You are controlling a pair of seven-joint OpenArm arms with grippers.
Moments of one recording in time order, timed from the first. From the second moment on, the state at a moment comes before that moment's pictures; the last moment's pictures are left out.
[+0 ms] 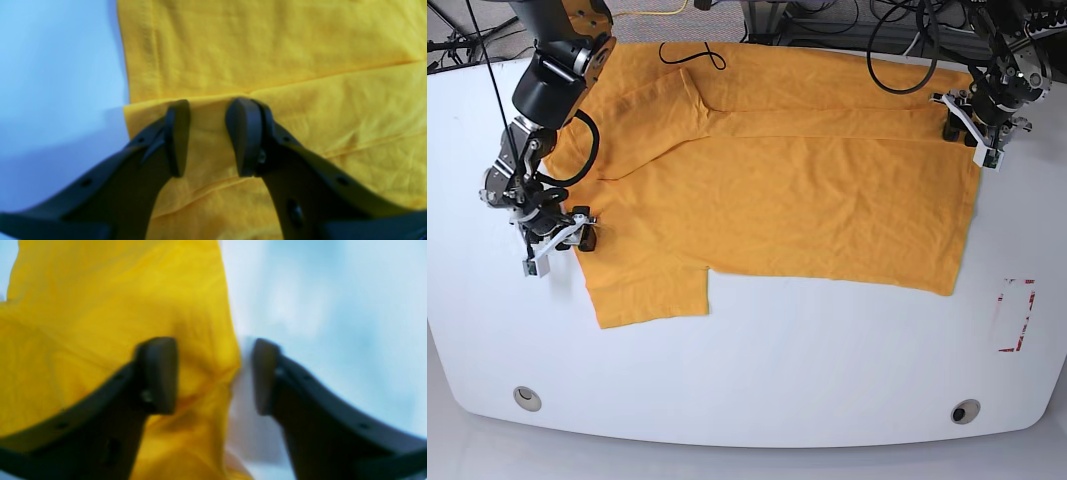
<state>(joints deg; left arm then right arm) 17.7 -9.1 -34.8 96.0 -10.6 -43.2 47.3 16.7 12.1 33.6 60.0 8.3 40.9 -42.7</state>
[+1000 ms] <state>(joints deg) 10.5 -8.8 -34.8 102.0 -8.6 -42.9 53.8 18.7 12.8 23.1 60.0 8.1 41.1 -43.6</state>
